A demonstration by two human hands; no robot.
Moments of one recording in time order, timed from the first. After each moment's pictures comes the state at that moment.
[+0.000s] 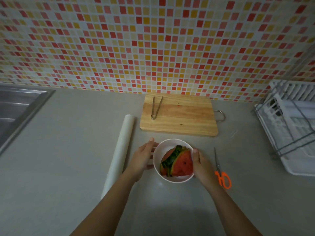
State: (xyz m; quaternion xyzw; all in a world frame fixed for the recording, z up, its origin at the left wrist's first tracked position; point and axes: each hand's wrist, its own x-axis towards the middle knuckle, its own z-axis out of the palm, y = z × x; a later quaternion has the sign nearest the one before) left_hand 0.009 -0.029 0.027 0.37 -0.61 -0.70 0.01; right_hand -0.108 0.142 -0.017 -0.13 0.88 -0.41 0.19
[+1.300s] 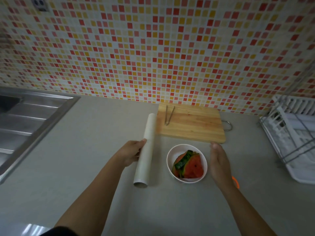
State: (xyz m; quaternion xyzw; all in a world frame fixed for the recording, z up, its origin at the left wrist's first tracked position) left_hand 0.057 -0.108 0.031 0.41 -0.58 -0.70 0.01; right_hand -0.086 0.149 0.034 -0.17 0.85 -0.50 0.05
